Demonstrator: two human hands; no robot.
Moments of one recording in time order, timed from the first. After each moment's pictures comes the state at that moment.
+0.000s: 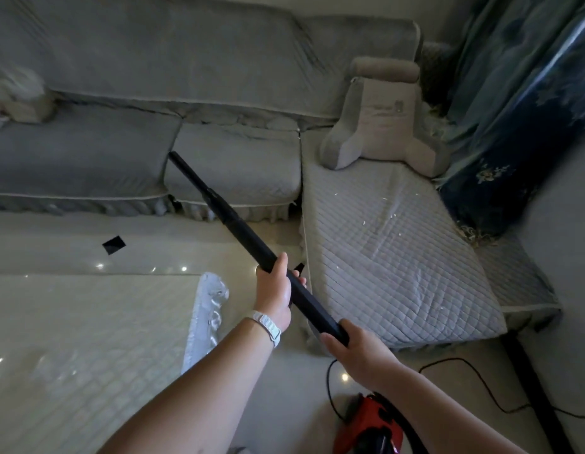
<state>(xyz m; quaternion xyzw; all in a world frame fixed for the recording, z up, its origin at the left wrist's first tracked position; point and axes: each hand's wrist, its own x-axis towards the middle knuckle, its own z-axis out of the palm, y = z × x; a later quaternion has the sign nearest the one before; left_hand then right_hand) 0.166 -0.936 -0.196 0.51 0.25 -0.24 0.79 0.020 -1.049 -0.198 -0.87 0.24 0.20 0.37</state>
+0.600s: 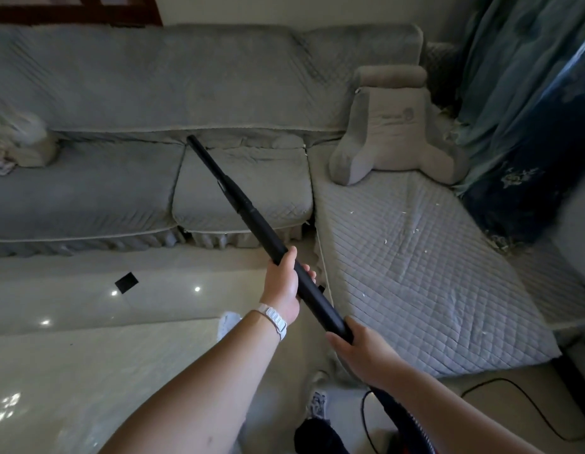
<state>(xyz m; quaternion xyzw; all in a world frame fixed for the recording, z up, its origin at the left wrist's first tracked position) 0.310 -0.941 -0.174 0.51 0.21 -0.30 0.78 0.159 -1.039 -0.199 -0.85 0.26 0.19 0.41</state>
